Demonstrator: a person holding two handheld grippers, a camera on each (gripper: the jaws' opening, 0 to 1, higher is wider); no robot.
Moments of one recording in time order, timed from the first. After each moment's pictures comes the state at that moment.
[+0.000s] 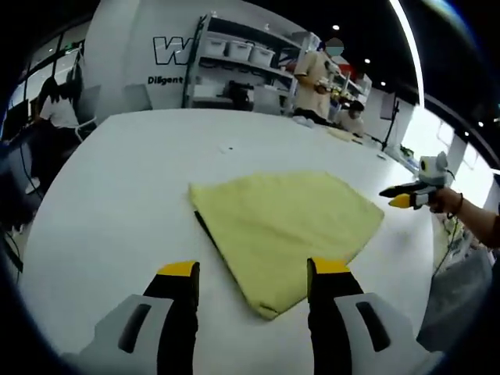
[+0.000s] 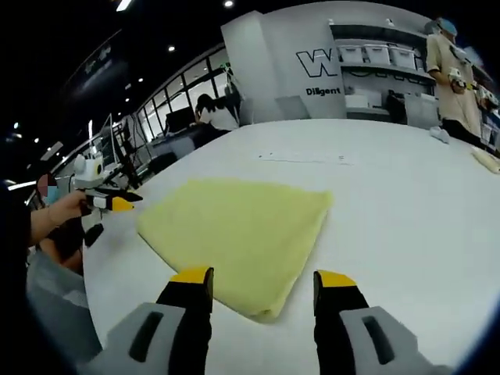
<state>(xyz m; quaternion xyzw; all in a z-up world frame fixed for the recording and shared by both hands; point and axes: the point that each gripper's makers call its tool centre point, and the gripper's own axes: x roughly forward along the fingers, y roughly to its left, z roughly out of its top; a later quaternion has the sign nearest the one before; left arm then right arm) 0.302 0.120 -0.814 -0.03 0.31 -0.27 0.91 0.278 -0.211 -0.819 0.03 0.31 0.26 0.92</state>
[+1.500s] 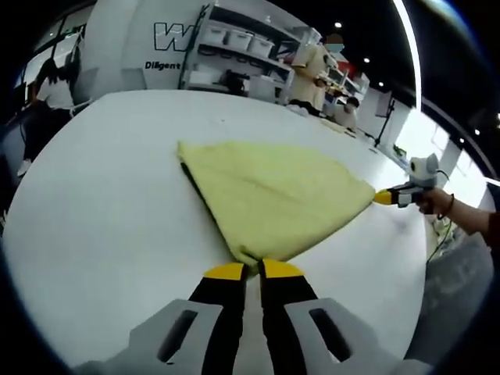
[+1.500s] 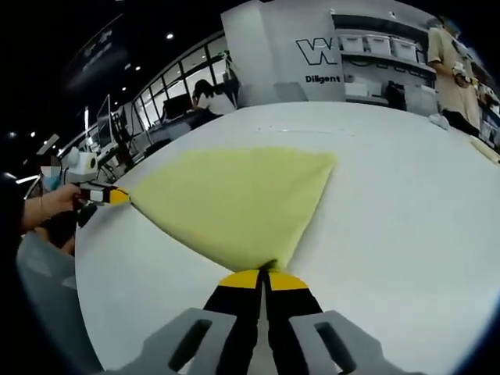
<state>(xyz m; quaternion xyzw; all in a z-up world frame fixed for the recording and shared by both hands) 0.275 0.115 -0.857 -0.05 0.34 -0.29 0.89 0.259 -0.214 -0.865 0.02 0.34 0.25 0.91</state>
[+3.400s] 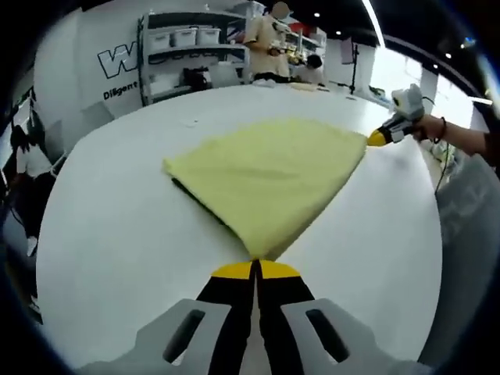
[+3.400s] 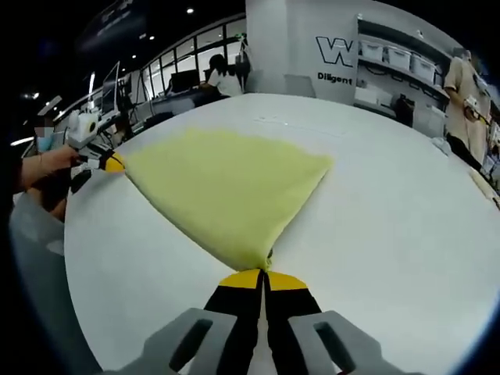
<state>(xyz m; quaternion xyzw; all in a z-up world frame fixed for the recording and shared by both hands) 0.274 0.129 -0.845 0.13 0.32 -0.36 0.87 0.253 -0.234 -0.859 -0.07 0.35 0.25 0.90</state>
